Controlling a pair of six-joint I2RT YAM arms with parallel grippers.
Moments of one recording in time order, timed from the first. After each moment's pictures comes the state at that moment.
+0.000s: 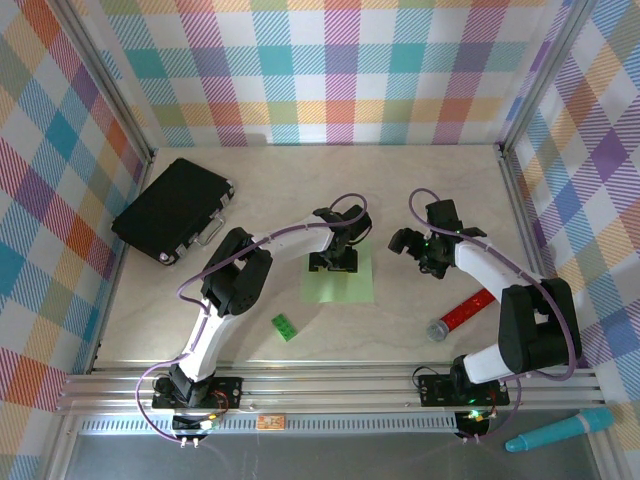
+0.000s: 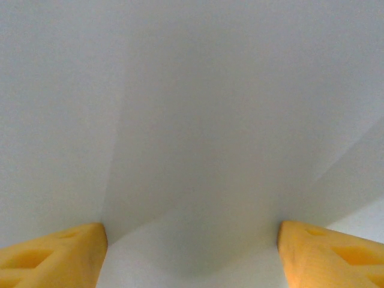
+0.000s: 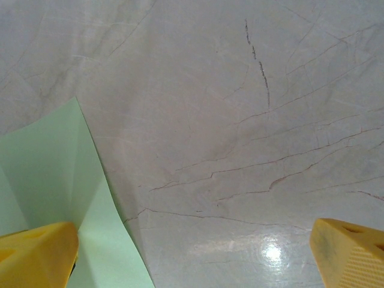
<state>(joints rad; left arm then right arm) -0.81 2.21 1.72 -0.94 -0.10 -0.76 0.21 1.45 0.86 -0.52 -0.19 0.64</state>
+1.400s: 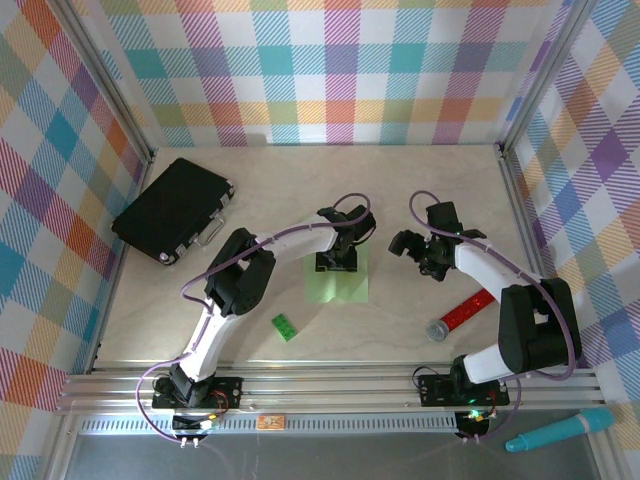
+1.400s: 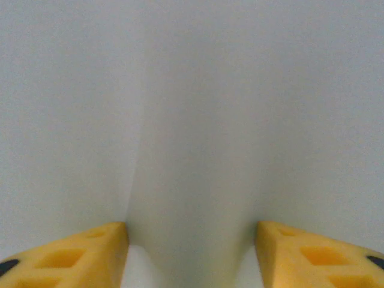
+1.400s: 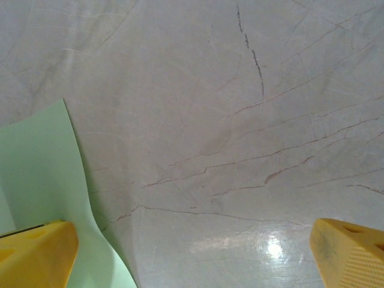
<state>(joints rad) -0.83 2.23 1.76 -0.96 -0.11 -0.79 0.20 1.45 0.84 -0.51 -0.20 0.65</state>
